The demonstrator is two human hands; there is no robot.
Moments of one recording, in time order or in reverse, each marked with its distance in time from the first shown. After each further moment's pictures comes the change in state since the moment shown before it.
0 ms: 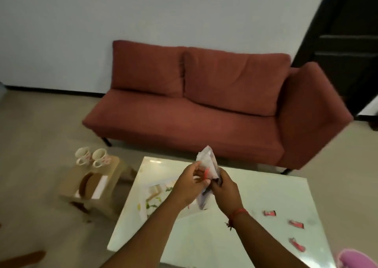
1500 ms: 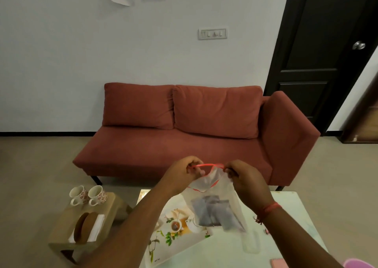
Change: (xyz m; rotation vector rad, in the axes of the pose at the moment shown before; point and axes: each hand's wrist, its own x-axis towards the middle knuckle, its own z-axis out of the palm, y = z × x) left_hand -0.021 0.065 -0.093 0.204 0.002 0.490; right_hand -0.044 -0.110 -0.060 -0.510 0.287 -0.570
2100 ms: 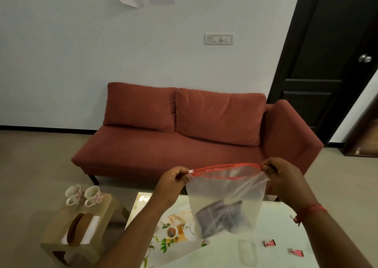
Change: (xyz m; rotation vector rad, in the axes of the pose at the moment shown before) left_hand -0.009 -0.028 -0.001 -0.243 0.181 -0.106; right_hand 0.025 0.042 -0.067 0.033 0.012 0.258
